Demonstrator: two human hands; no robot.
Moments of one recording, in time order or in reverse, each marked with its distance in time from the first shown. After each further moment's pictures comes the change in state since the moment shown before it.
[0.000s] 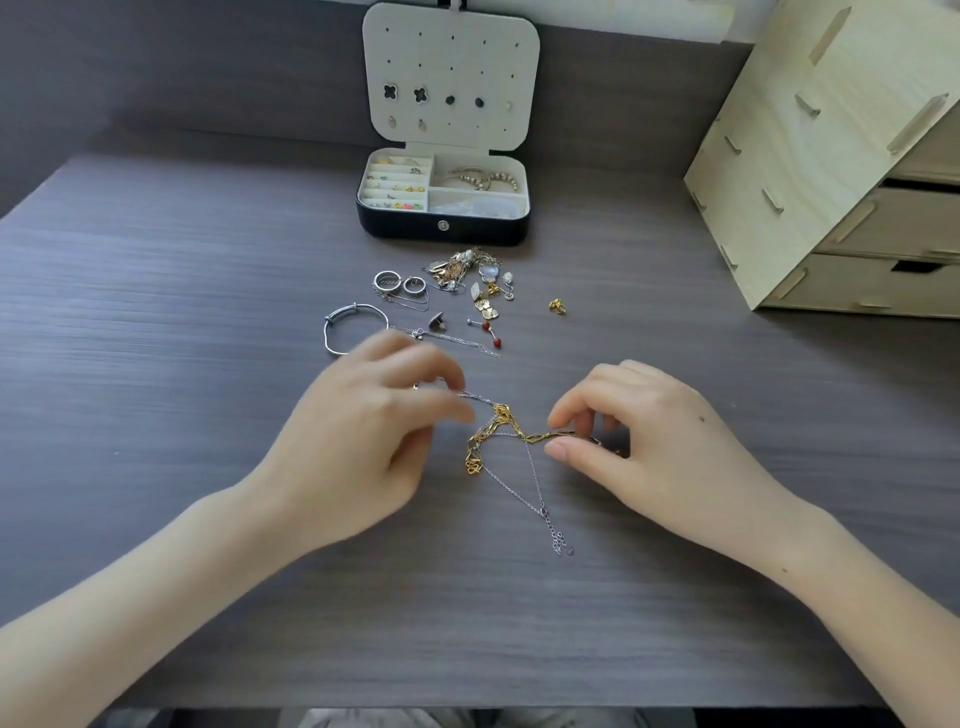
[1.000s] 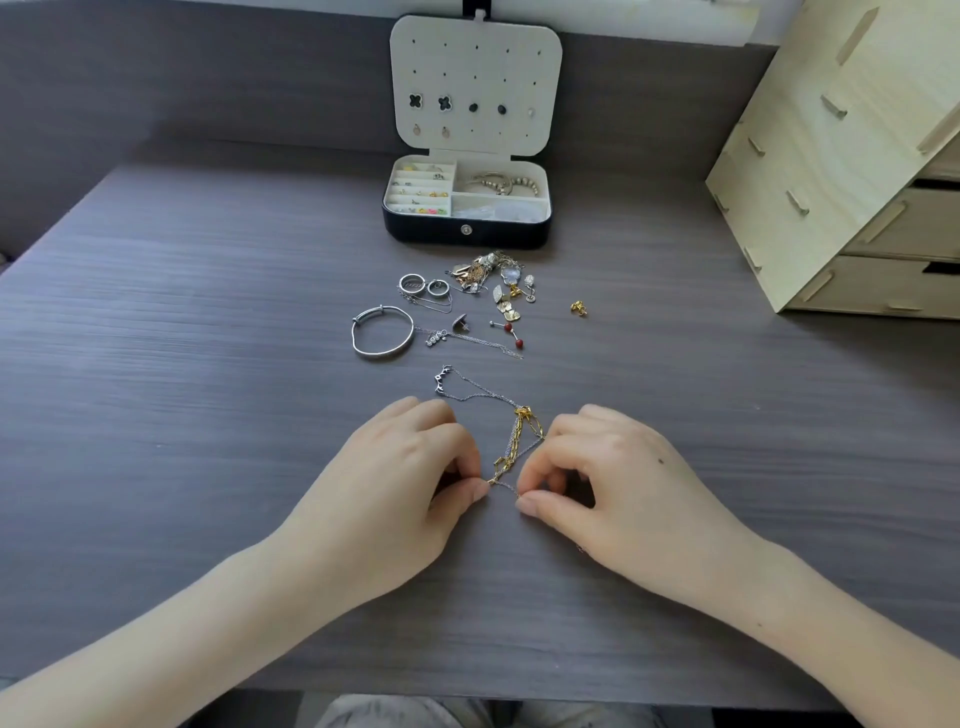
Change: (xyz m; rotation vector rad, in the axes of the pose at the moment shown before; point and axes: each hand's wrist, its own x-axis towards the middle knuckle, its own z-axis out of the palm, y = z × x) left_hand -0.025 0.024 0.005 -0.078 -0.160 -0.254; right_hand -0.007 -0.033 0.022 0.054 -0.128 -0.011
